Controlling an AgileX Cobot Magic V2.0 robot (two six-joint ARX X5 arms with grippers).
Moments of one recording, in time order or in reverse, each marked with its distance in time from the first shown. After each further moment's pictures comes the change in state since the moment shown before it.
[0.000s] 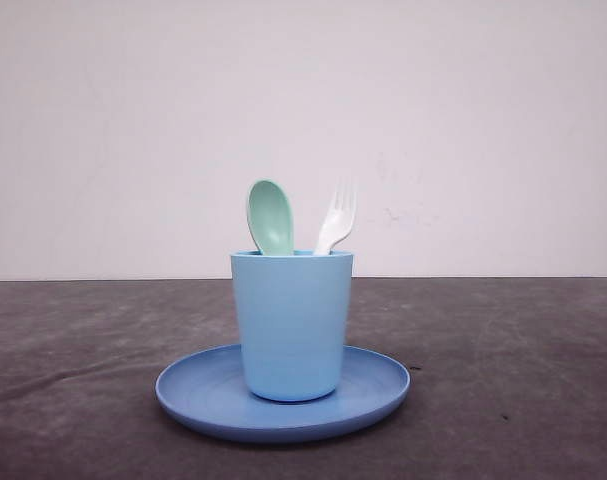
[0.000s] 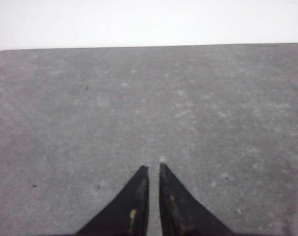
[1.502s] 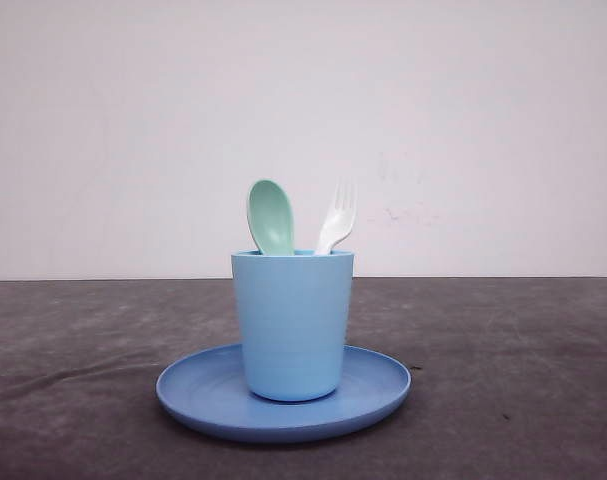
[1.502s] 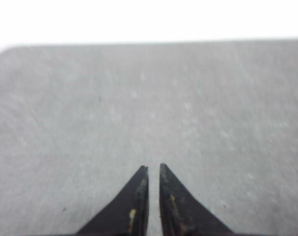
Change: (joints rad) left arm -0.001 0.317 0.368 -0.134 -0.032 0.000; right arm 0.042 0.239 0.242 -0.222 -0.104 0.023
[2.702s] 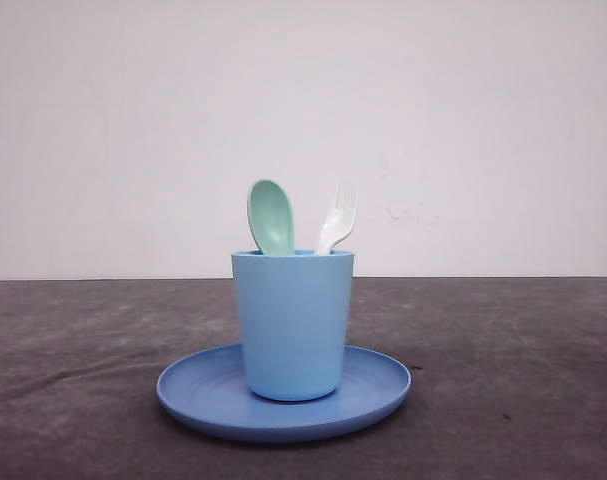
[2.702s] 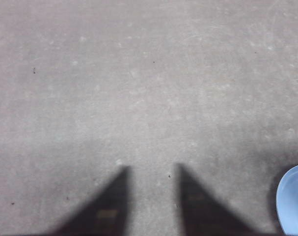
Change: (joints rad) left arm -0.121 0.435 0.449 -0.327 0.074 -0.023; right arm 0.000 0.000 0.000 -0.212 0.002 0.001
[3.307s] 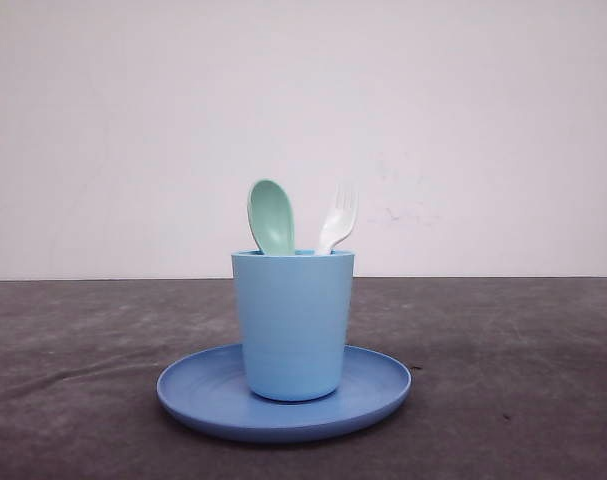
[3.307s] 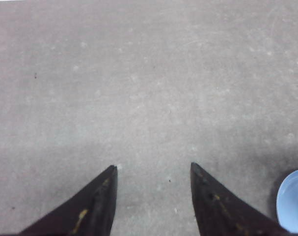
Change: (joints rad) left arm 0.000 0.000 0.000 0.008 0.000 0.000; right arm 0.021 -0.002 0.000 0.027 0.037 0.008
